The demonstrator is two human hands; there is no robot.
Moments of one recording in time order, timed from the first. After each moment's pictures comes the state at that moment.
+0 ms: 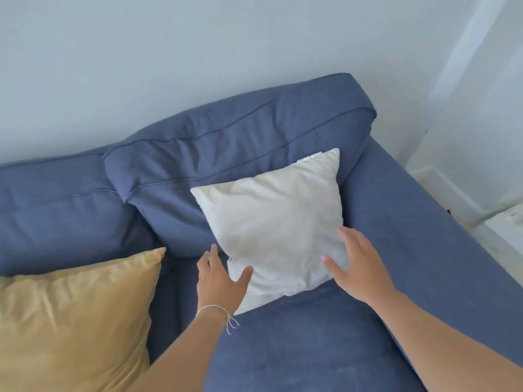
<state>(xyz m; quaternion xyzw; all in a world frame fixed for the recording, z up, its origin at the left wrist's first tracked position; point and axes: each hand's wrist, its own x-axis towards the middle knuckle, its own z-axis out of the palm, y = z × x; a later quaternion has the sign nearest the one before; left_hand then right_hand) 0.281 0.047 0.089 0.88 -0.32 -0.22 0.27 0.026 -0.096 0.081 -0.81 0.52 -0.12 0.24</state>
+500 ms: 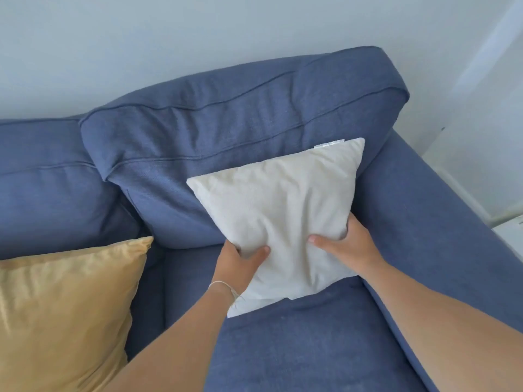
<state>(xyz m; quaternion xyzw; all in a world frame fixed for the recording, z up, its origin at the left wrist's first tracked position) 0.297 -0.003 0.044 0.76 -0.24 -0.41 0.43 0.083 -0.147 0.050 -0.66 0.52 -0.21 0.50</state>
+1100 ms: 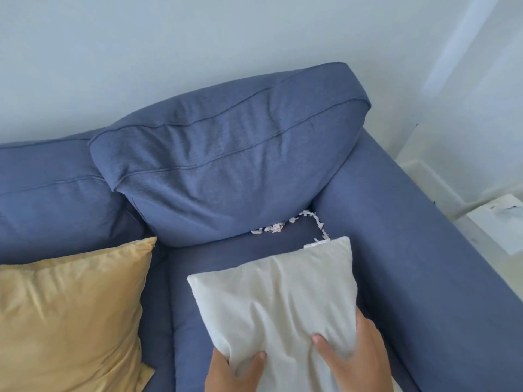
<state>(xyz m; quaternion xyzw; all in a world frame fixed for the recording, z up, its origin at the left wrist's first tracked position) 0.184 0.171 0.074 0.83 -0.17 -0.37 0.39 -0.014 0.054 0.059 -0.65 0.65 -0.15 0.35</state>
